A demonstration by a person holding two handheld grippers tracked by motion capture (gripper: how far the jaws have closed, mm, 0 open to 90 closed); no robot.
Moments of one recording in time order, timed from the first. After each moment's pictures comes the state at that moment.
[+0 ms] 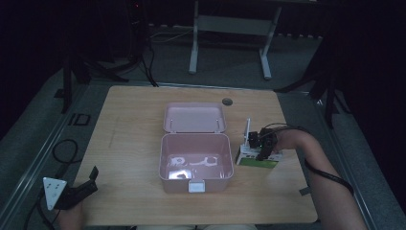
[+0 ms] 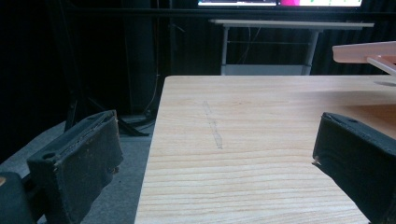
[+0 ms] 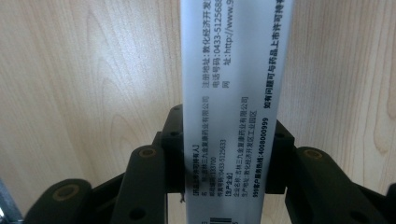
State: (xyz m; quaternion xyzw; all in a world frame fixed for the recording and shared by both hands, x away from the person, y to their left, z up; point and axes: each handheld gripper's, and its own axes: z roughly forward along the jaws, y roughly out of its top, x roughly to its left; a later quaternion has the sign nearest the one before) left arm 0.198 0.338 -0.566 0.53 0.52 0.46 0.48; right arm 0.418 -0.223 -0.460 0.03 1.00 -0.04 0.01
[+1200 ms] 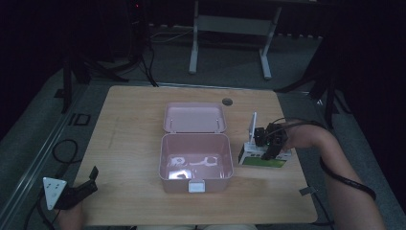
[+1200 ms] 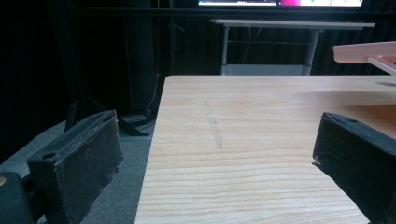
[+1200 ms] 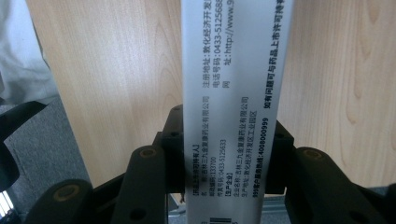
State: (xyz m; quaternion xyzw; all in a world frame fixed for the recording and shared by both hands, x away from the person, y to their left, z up) left arm 0.198 0.338 -0.566 0.53 0.52 0.46 0.48; right arm 0.379 -0.216 -0.385 0.02 1.00 -0.04 0.02
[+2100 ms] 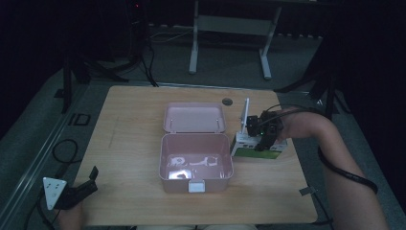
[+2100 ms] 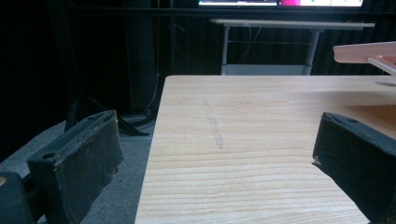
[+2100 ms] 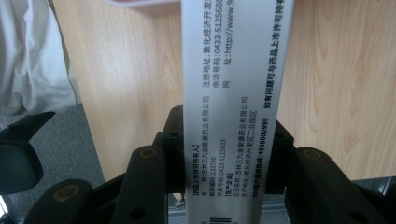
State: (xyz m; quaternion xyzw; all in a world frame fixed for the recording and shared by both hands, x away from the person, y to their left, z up) left arm 0.198 0.338 -0.566 0.53 0.52 0.46 0.48; right arm 0.370 -0.180 -0.330 0.01 1.00 -0.03 0.04
